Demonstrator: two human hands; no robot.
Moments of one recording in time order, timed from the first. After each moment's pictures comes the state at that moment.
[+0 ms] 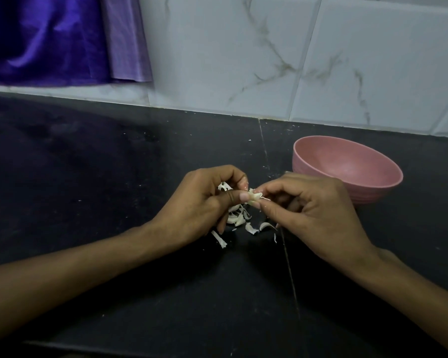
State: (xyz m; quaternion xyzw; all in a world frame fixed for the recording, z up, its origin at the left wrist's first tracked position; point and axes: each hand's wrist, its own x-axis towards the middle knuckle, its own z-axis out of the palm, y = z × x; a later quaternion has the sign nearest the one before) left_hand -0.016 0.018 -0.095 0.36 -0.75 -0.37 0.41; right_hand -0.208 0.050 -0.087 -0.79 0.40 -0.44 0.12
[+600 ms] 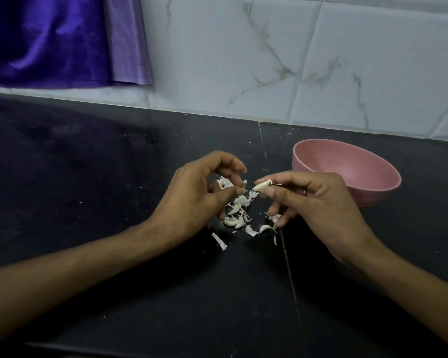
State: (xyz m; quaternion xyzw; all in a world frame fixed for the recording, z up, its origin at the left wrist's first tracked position) left_hand -0.013 0.014 -0.092 0.37 -0.73 -0.32 0.47; right_hand -0.212 0.042 -0.083 -0.66 0.43 -0.49 0.36
